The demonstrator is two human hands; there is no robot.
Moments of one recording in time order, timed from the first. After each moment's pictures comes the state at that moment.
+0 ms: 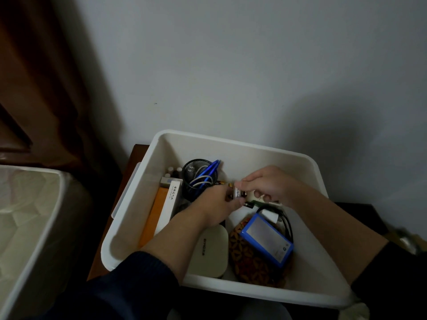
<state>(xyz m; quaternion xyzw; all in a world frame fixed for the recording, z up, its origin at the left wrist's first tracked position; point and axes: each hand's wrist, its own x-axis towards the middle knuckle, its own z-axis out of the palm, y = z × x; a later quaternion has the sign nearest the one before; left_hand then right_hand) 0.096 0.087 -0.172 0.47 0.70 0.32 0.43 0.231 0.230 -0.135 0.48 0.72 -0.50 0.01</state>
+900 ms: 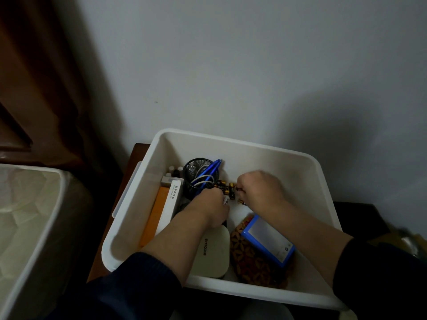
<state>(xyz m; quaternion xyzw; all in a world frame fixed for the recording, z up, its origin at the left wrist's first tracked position) 0.095 0.080 -0.158 0.46 0.77 0.17 0.40 0.203 0.197 -0.153 0.39 0.91 0.02 0.11</state>
